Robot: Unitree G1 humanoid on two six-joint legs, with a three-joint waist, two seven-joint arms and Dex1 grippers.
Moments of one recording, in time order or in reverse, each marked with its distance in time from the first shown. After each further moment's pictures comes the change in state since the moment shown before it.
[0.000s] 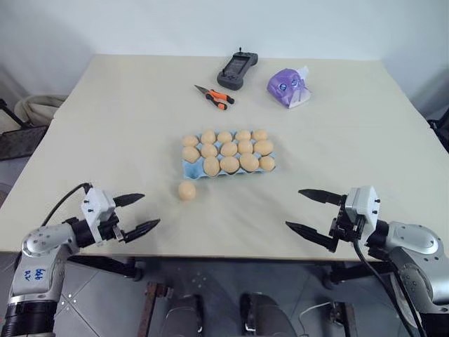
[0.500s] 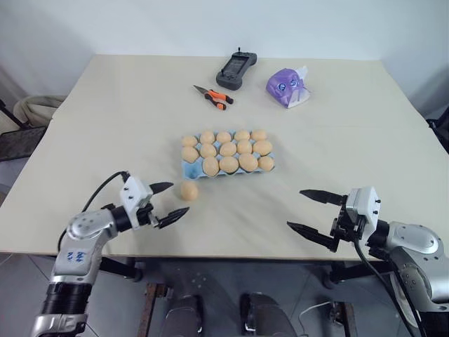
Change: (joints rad) left arm -0.208 -0.144 -0.207 -0.010 0.108 0.065 0.181; right arm 0.002 0.000 -0.002 0.021 -0.009 -0.013 0.009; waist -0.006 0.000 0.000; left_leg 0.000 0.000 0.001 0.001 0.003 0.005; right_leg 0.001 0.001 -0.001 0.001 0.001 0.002
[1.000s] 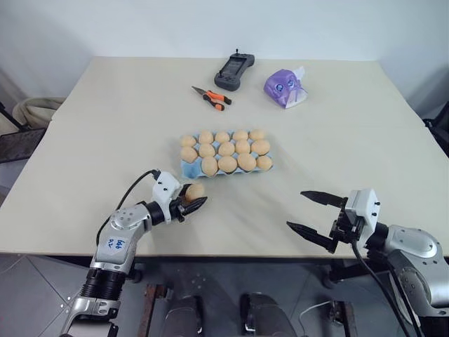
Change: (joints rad) left arm -0.053 -0.132 -0.090 0.046 0.072 0.104 0.167; right arm 0.022 0.017 0.002 -0.017 -0.001 0.004 -0.049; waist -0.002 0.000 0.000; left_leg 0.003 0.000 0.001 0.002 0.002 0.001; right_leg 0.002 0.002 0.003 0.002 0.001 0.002
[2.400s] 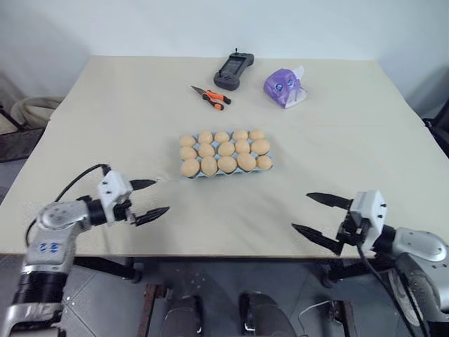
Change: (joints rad) left arm 0.140 0.378 0.225 0.050 -0.130 -0.216 -0.383; right arm 0.028 -0.059 -0.073 0.006 0.003 0.020 0.026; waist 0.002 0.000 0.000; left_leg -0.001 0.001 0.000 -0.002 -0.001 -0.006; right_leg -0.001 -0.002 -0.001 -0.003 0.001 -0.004
